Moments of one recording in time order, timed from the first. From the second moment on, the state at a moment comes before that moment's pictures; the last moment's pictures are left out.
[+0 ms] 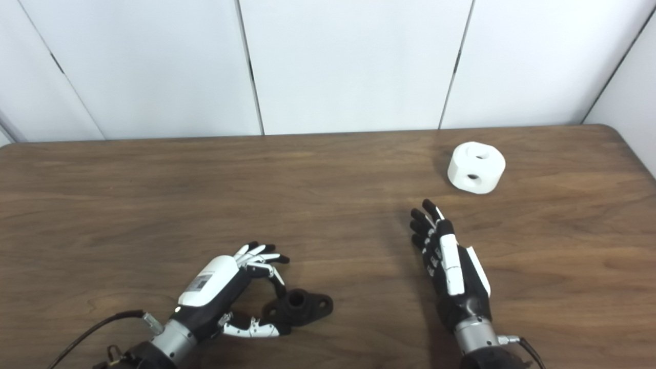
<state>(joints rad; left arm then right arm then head) 0.02 0.31 -0.40 -0.25 0.64 0.00 -0.22 0.17 -0.10 0.01 -0.37 0.25 0.24 -0.04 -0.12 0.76</state>
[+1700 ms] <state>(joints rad) 0.02 0.28 -0.39 -0.25 0.65 0.00 -0.24 -0.45 -0.71 0.13 -0.13 -0.65 0.47 0.40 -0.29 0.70</state>
